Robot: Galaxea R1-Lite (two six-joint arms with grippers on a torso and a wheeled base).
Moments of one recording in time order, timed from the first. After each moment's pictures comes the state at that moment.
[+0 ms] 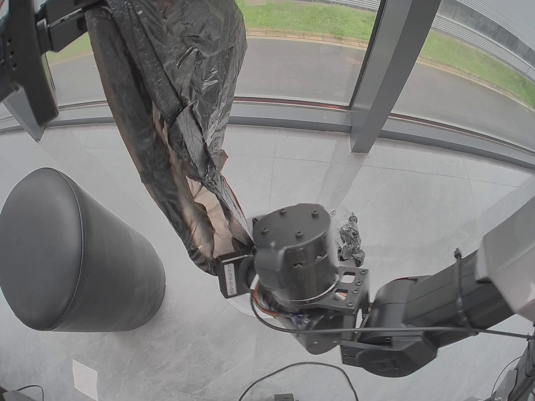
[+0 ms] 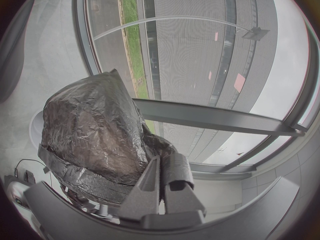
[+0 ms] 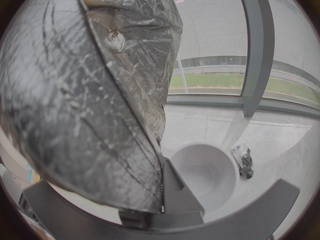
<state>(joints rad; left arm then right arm) -0.71 1.25 -1.32 -0.07 -0.19 -1.27 1.04 2.03 -1.12 -0.66 -0.52 0.25</state>
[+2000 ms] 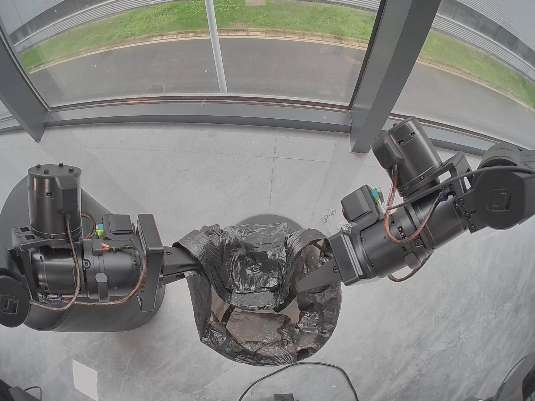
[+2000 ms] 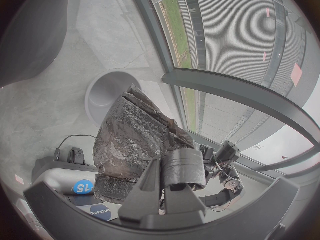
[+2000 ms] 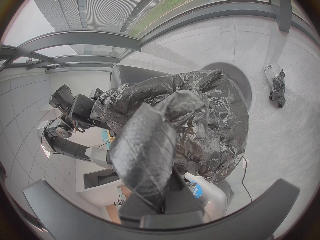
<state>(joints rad) -0.48 1.46 -0.71 -0.32 -0.51 -1.17 0.69 1.78 -1.32 0.38 0.53 0.40</state>
